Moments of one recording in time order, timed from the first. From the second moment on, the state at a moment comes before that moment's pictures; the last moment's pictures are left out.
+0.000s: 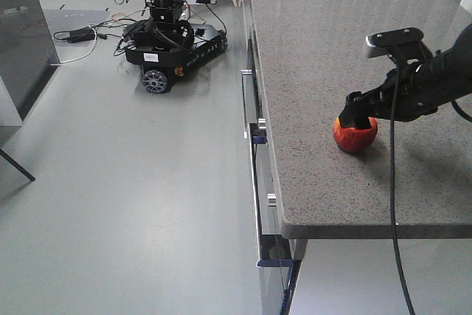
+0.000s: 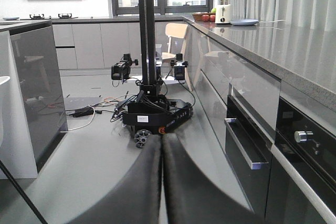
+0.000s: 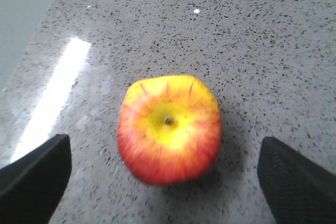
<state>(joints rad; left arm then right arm) 0.00 -0.01 0.02 0.02 0.06 -0.06 0.02 1.79 -1.42 0.26 0.72 -0.43</state>
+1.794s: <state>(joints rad) 0.00 -0.01 0.02 0.02 0.06 -0.06 0.36 0.97 -0.83 0.26 0.69 -0.15</state>
